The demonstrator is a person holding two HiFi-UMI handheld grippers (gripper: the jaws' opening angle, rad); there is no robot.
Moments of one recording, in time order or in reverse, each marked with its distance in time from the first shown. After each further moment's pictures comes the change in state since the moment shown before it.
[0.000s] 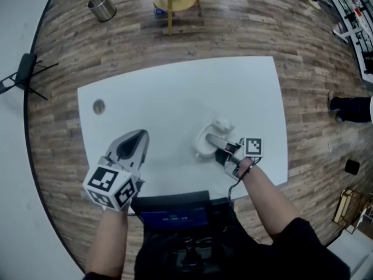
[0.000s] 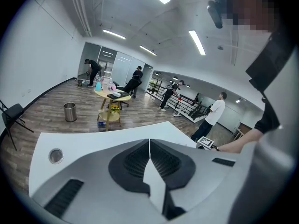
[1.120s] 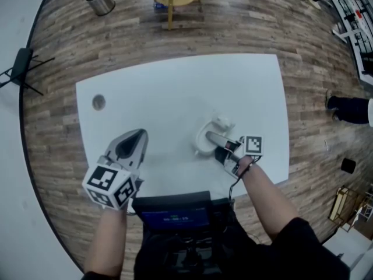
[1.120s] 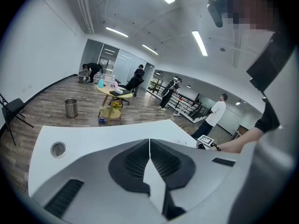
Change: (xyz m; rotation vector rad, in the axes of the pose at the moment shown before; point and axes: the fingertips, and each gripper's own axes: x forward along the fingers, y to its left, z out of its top) left arm -0.006 0.015 -0.015 -0.035 0.018 -0.002; right arm 0.008 -0.003 -0.004 0.015 -0.008 -0.031
